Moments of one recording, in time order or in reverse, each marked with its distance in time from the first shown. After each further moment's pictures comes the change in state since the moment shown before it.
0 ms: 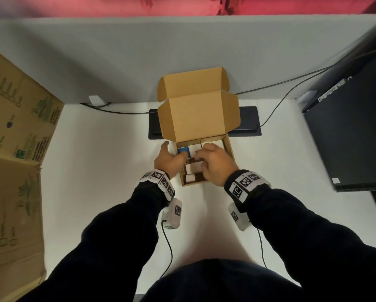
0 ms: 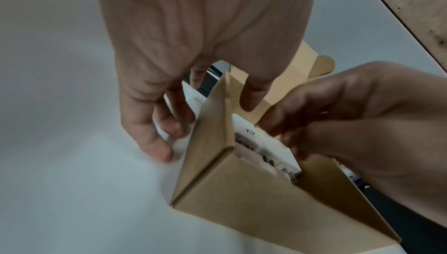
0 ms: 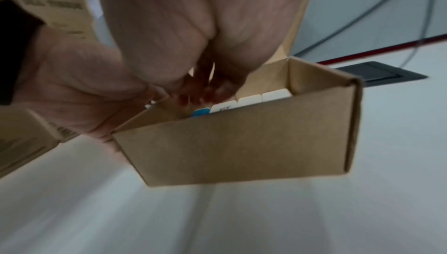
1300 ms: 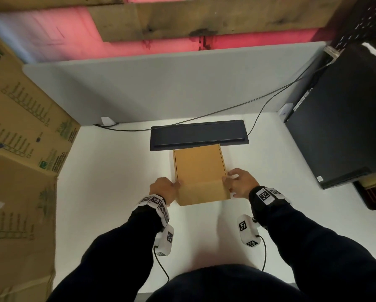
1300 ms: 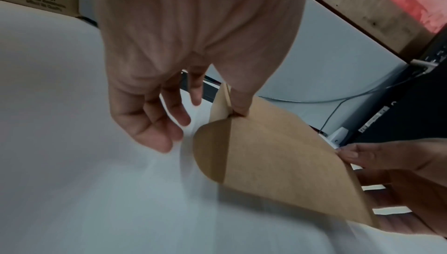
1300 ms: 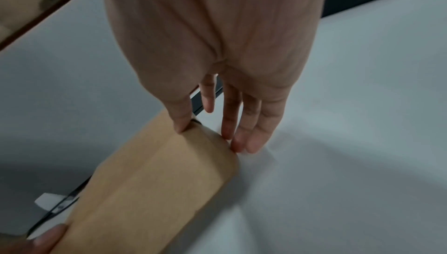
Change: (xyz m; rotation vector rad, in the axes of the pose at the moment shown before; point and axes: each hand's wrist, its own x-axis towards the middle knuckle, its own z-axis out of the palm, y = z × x) left_hand -0.066 -0.040 -0.011 0.420 0.001 0.030; right_hand -0.086 0.063 -0.007 0.663 -0.016 0.779
